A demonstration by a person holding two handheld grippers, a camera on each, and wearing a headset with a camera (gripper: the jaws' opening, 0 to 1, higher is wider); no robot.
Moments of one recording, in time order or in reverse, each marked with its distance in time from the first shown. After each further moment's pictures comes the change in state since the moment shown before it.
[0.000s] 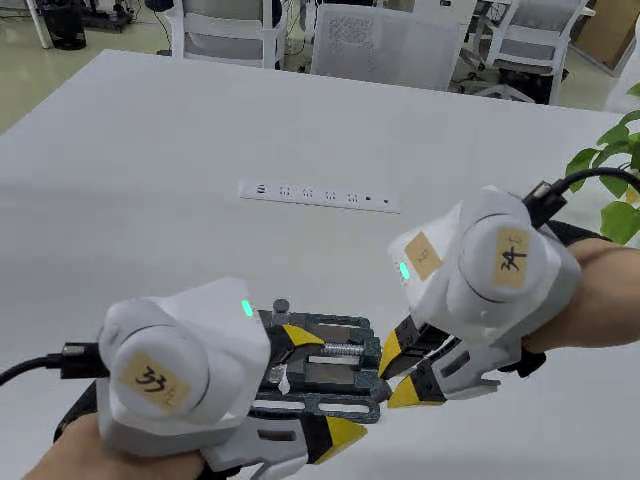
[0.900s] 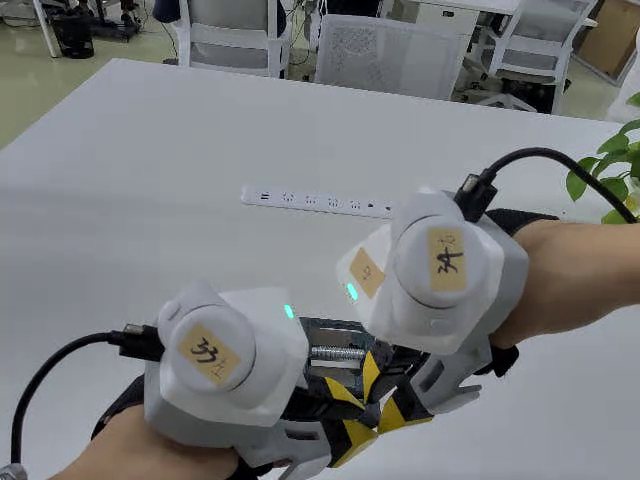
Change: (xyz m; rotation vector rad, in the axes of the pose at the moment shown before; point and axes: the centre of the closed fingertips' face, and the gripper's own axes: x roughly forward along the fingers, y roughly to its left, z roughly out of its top) left arm 0.007 -0.029 -0.011 -0.067 0.058 -0.132; right arm 0.003 0.022 0.014 -0.143 0.103 0.105
